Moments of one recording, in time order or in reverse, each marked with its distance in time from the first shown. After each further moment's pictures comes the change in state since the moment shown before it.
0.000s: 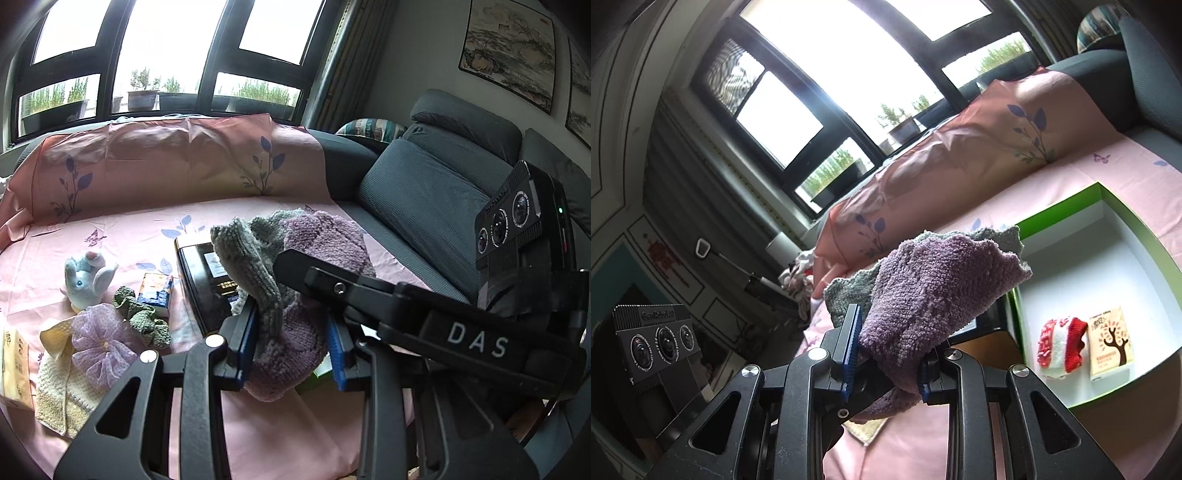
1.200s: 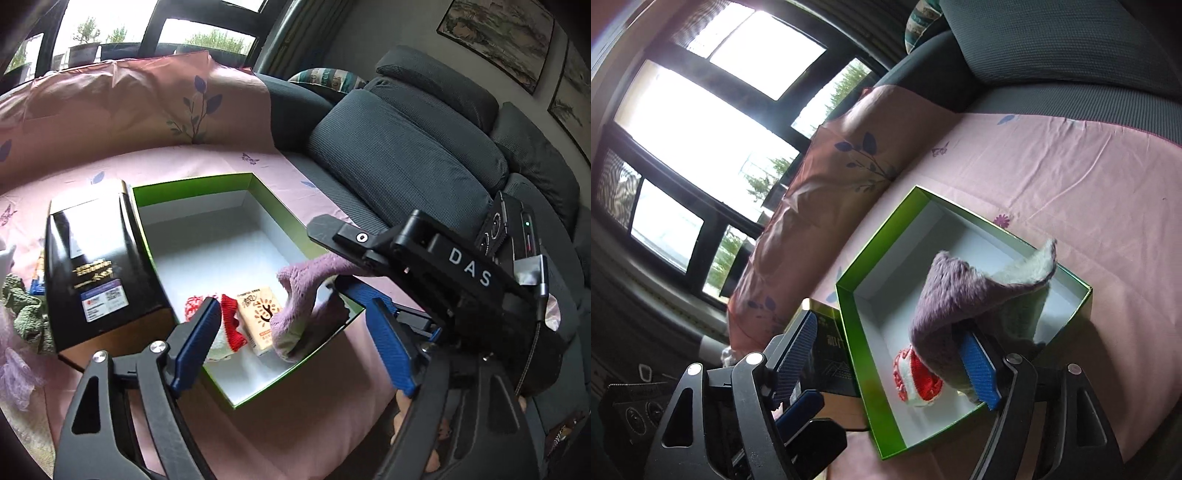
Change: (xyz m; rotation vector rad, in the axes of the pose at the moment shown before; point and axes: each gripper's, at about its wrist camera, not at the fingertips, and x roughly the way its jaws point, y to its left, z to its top) left arm 0.089 -0.034 0.000 -0.010 0.175 -0.202; right arm -0.041 -0.115 0.000 0.395 -0.192 -0.335
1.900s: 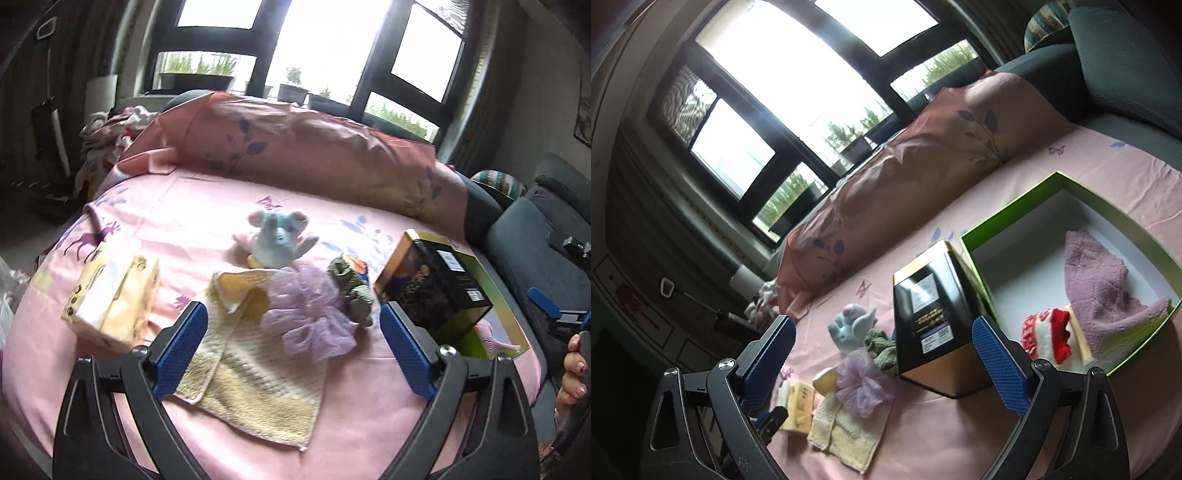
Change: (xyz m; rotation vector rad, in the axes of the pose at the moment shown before) left arm -0.184 0.184 -0.099 -0.348 -0.294 0.582; right arm 0.017 0.126 -0.065 -0.302 0.122 0.186
